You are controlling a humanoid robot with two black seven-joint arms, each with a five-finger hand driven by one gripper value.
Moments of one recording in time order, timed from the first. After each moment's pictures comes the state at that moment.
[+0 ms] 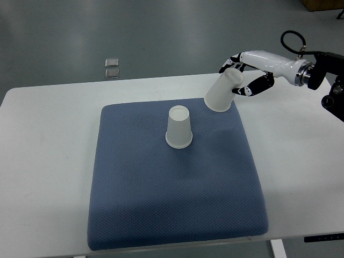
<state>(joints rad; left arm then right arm) -0.04 0.00 -0.15 -0.16 0.08 0.03 0.04 0.89 -0.59 0.64 1.15 -1.58 0.23 0.30</state>
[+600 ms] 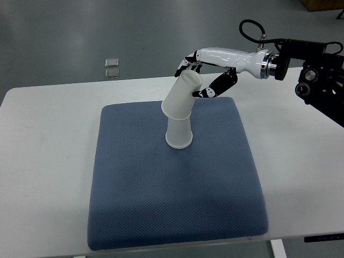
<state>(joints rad) -0.04 0.00 -0.15 -0.16 0.08 0.03 0.04 0.98 -0.46 0.64 1.20 -1.55 0.37 0.29</state>
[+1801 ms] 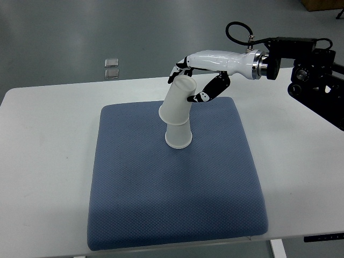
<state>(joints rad) -0.04 0.00 -0.15 -0.16 0.08 0.03 0.04 1.01 -0.46 0.63 1.22 -1.63 0.40 0.28</state>
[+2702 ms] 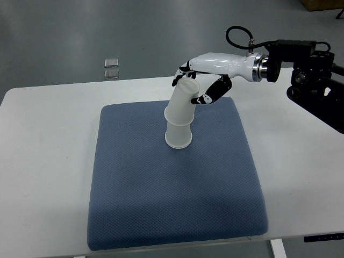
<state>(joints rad) -0.04 0.00 -0.15 -0.16 0.08 0.03 0.04 0.99 -0.45 0.62 1.20 -1.68 0.38 0.28</state>
